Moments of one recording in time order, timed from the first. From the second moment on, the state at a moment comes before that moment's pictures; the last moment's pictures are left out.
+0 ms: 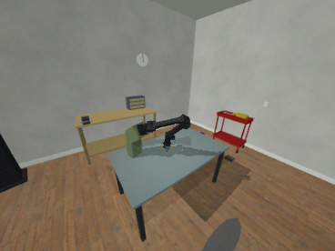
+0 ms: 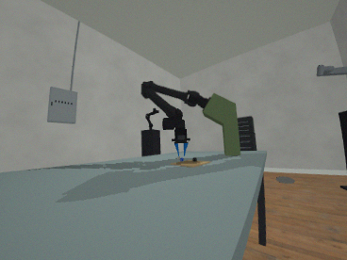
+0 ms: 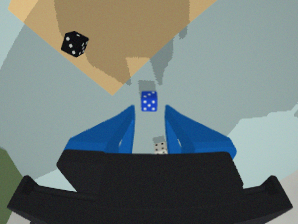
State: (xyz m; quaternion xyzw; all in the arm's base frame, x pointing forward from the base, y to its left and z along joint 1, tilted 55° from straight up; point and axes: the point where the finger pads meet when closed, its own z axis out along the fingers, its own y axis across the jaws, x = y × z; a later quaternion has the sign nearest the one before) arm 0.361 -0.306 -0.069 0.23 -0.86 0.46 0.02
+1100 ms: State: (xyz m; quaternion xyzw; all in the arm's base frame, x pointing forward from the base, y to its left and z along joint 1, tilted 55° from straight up) arm 0.361 -0.306 -0.070 0.23 -0.86 0.46 0.02
